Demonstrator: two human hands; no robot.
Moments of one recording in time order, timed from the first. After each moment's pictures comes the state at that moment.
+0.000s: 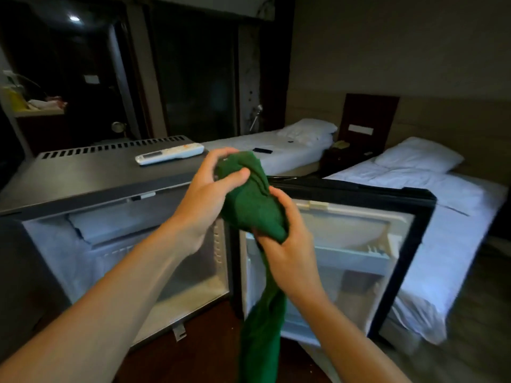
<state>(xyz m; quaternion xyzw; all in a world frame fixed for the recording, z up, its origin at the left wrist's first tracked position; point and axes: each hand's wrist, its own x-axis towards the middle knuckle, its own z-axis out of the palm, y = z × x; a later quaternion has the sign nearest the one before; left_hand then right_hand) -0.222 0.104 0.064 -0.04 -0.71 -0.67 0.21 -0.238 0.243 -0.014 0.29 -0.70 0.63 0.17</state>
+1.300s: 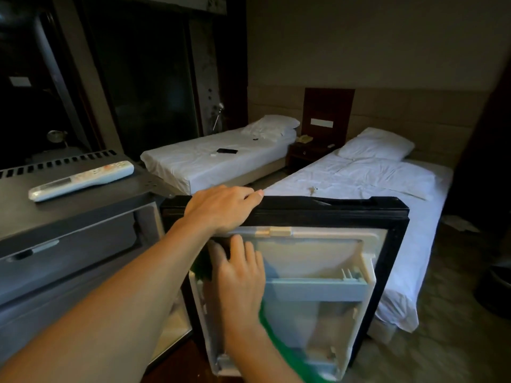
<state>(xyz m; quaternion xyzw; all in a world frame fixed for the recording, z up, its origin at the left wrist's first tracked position) -0.390 0.151 0.048 -0.05 -0.99 -0.11 0.06 -0.322 0.205 -0.065 0.17 -0.87 0.27 0.38</state>
